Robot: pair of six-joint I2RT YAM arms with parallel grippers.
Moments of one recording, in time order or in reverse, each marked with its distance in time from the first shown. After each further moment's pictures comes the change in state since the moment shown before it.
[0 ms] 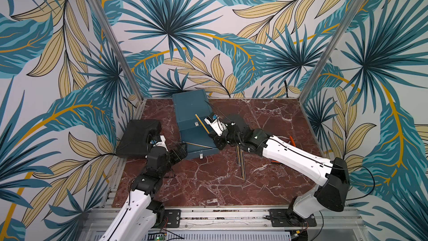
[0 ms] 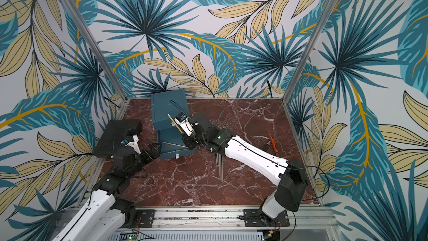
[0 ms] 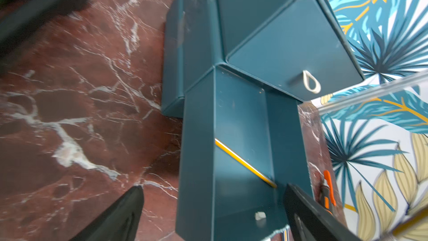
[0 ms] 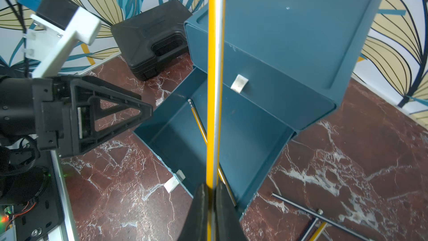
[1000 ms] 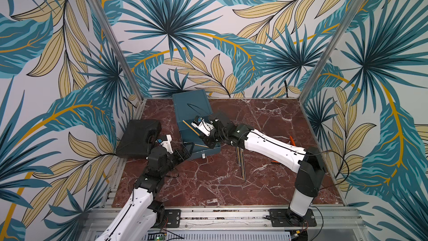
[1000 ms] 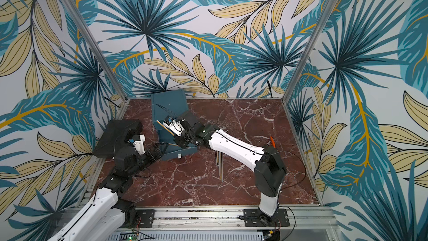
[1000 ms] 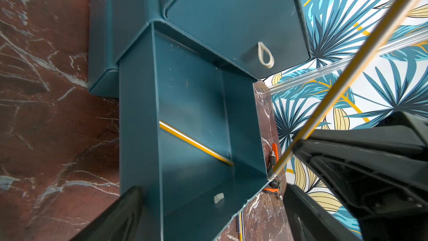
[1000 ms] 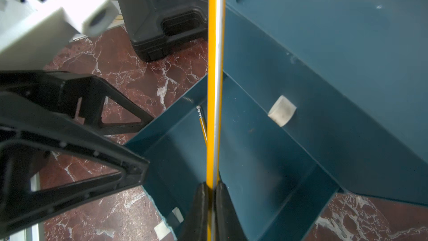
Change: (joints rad) left arm 0.001 0.043 -0.061 0.200 0.217 -0.109; right arm 0.003 0.232 0.154 -0.045 -0.060 -0.159
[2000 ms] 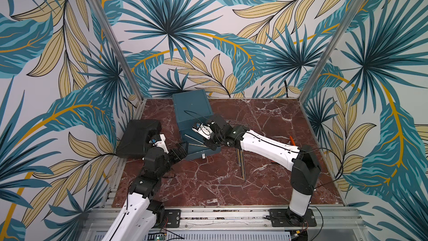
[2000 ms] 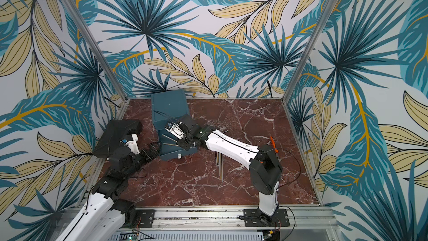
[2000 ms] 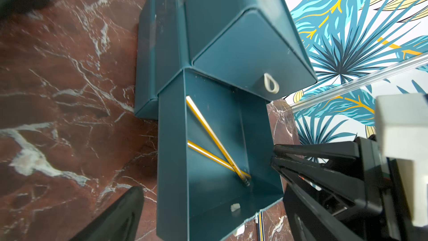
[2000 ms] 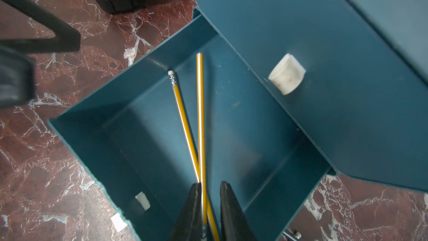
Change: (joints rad) left arm 0.001 -0.105 0.095 -0.213 -0.185 0.092; right arm 0.006 0.036 0.000 -0.056 0.133 -0.097
